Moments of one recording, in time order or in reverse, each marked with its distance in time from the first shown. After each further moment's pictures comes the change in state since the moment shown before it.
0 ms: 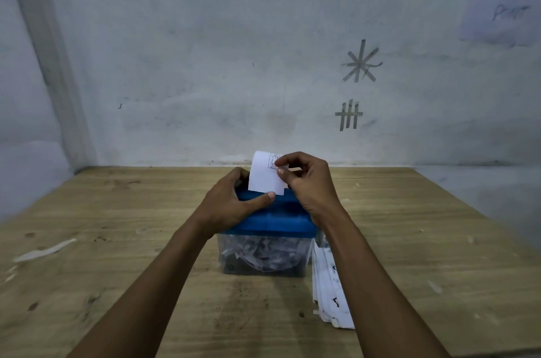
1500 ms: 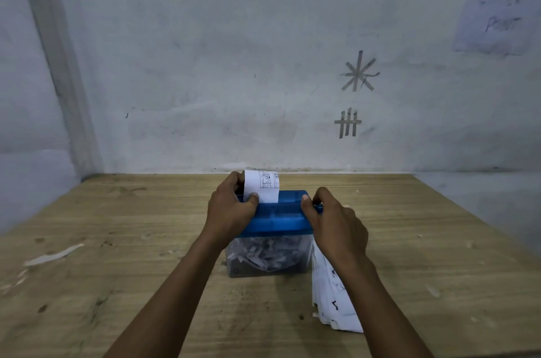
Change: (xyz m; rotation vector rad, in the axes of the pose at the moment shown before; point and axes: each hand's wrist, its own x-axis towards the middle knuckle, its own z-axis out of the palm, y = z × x) left_hand -0.003 0.000 0.015 -0.112 0.269 0.039; right_hand -0.062 -0.002 -0.029 -0.922 0.110 0.088
